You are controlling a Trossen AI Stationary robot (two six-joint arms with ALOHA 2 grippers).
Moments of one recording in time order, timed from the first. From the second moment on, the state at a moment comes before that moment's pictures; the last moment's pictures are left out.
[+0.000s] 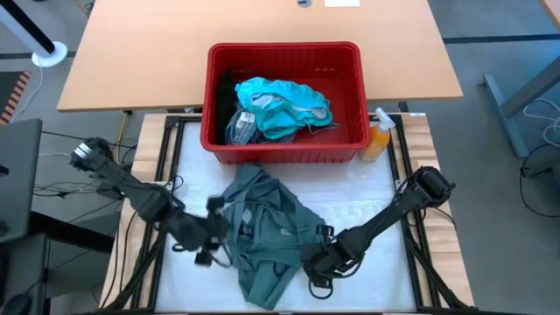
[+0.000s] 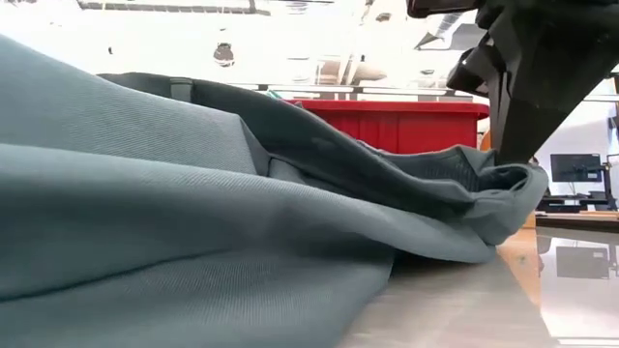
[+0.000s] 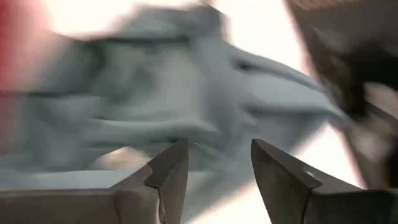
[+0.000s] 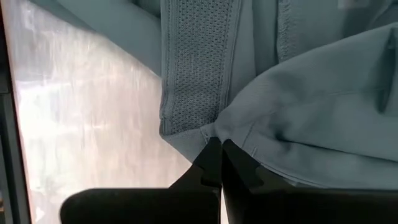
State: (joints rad) left arm -0.58 1.26 1.11 -0.69 -0.38 -0.33; right arm 0.59 1.89 1.39 -0.74 0.18 0.67
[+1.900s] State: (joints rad) left arm -0.18 1.34 1.07 -0.74 -0.48 -0.39; right arm 0.59 1.69 1.39 -0.83 0.30 0.57
